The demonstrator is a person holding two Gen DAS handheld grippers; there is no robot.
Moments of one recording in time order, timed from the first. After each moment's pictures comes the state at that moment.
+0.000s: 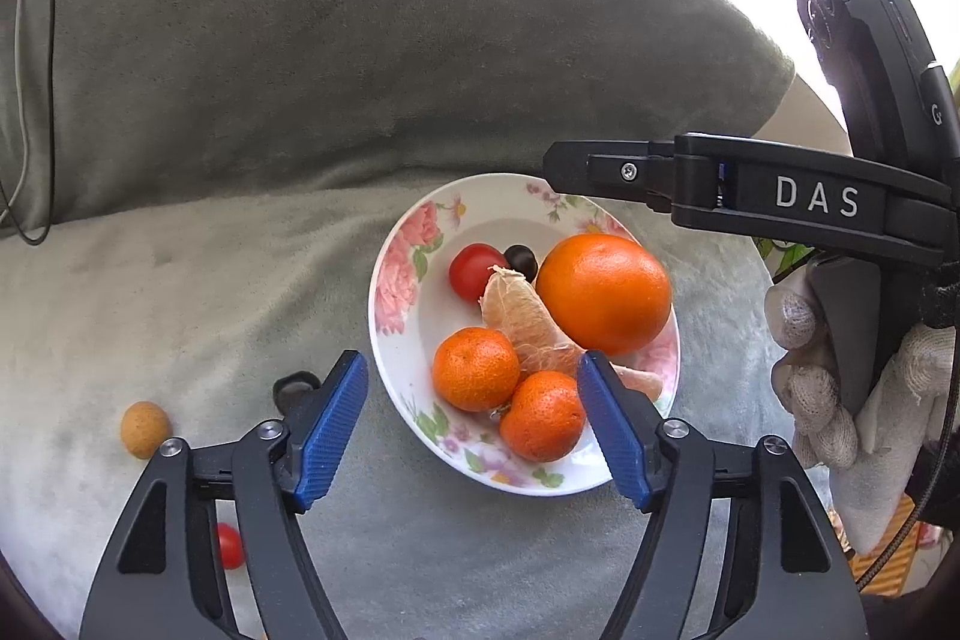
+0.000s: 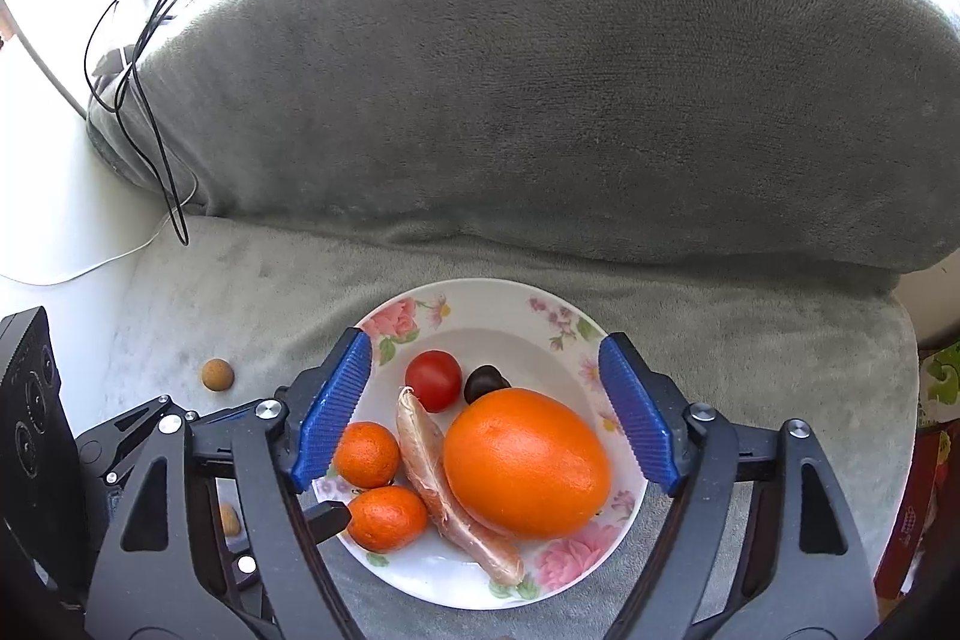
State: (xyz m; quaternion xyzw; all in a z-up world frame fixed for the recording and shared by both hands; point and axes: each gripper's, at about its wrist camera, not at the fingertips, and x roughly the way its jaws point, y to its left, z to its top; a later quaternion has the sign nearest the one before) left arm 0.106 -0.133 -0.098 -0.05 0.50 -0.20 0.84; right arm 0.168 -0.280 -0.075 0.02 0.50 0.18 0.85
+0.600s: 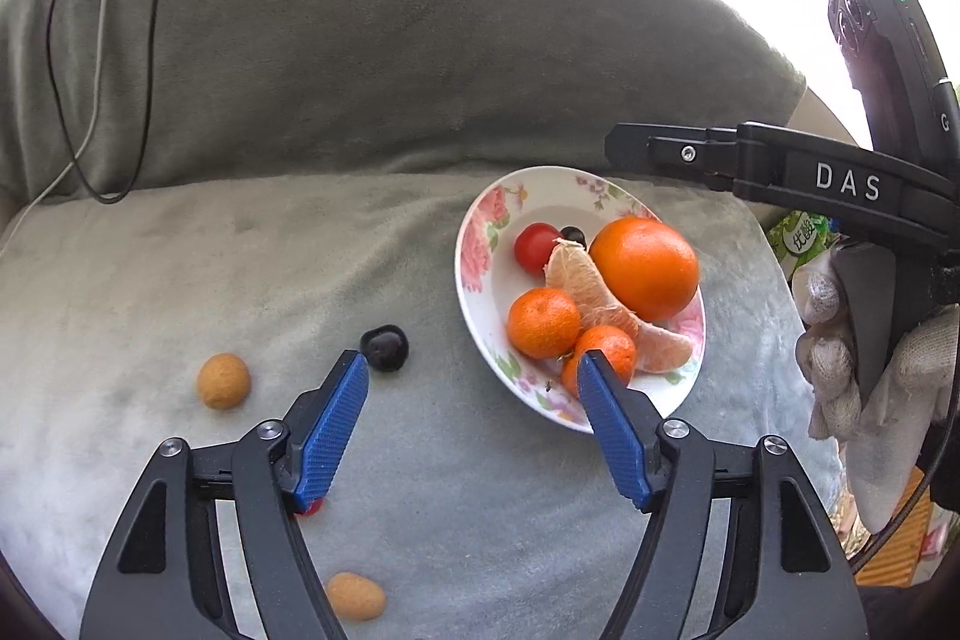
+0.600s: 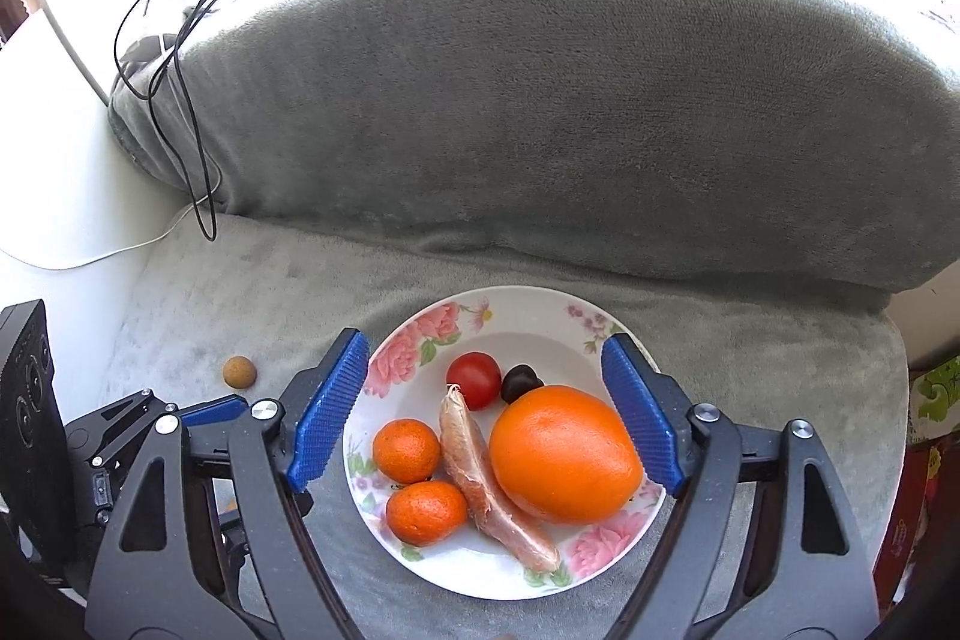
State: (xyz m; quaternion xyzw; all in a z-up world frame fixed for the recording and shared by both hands) left arm 0.081 -0.089 -0.088 -0.05 0.50 -0.17 0.85; right arm 0.150 -0.263 -0.062 0.02 0.48 0.18 0.86
